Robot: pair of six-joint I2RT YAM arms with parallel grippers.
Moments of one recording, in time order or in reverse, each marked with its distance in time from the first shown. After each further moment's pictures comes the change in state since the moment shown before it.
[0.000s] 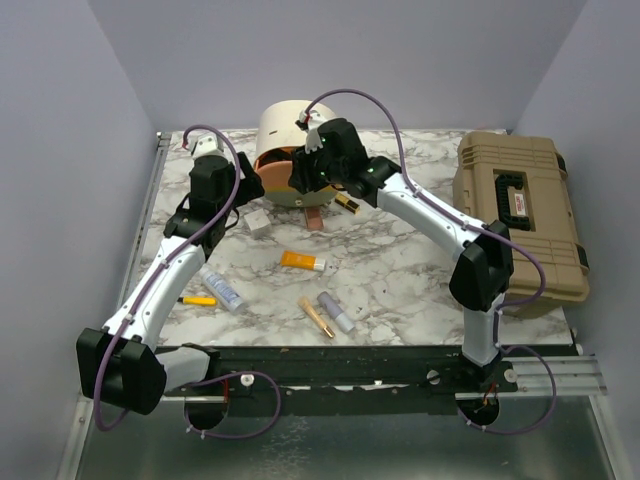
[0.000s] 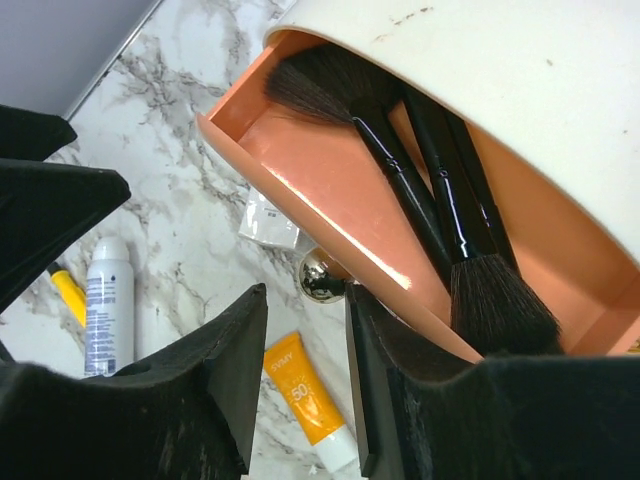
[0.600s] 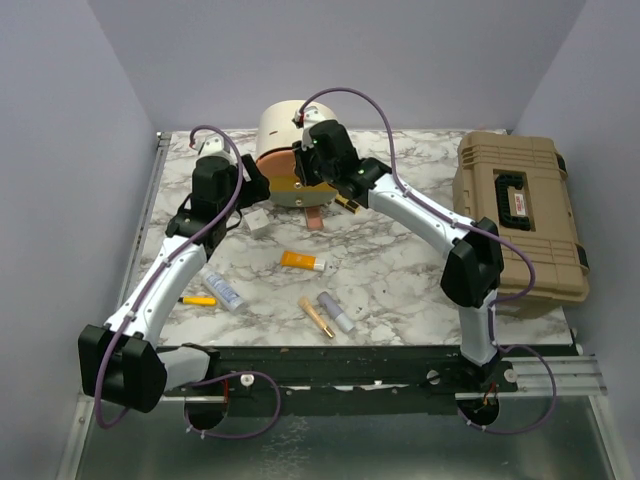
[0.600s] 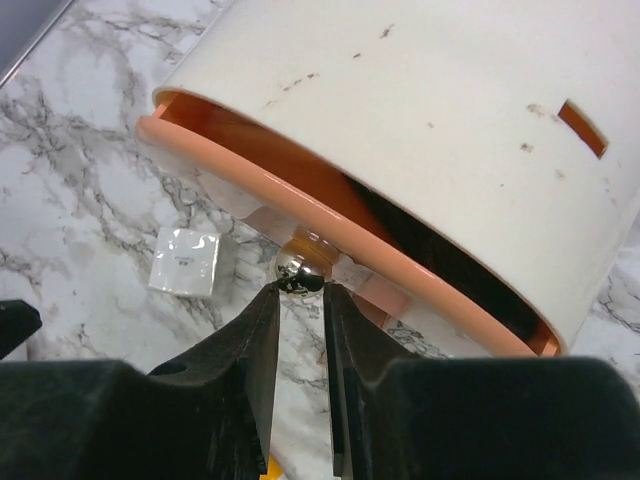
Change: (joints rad) left arm 0.000 0.006 -0.014 0.026 0.109 0.000; right arm 0.008 0.055 0.040 0.037 0.228 -0.091
